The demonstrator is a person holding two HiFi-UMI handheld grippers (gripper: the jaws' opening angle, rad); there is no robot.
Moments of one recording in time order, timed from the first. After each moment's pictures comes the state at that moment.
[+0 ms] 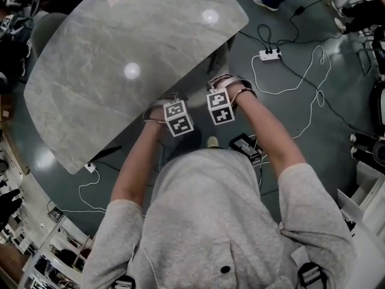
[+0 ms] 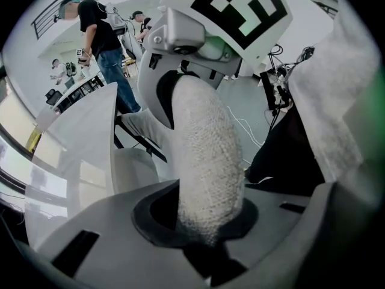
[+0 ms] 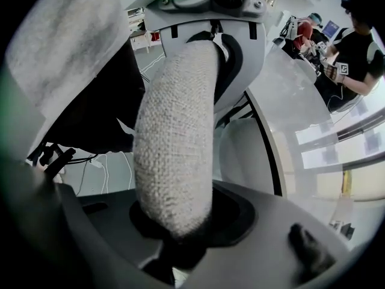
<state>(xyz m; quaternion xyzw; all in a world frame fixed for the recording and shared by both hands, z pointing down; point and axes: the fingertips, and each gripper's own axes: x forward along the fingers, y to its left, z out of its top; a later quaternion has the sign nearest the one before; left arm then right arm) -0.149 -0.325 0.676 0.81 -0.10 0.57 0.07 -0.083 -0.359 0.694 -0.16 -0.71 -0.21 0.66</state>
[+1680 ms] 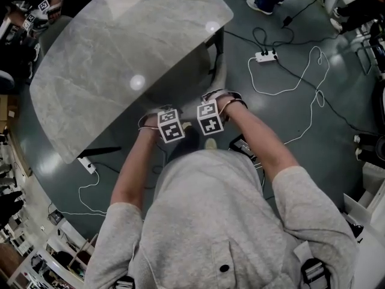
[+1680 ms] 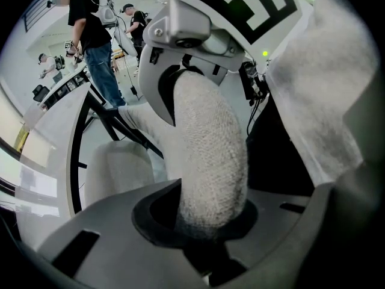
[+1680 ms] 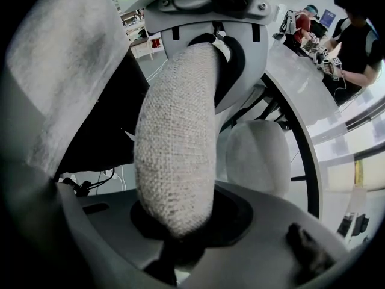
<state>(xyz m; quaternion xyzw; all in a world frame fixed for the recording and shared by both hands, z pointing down) -0.125 -0.218 0.669 0.80 -0.05 0.59 0.09 -0.054 -0.245 0.686 -0.17 -0.71 -0.16 0.66</state>
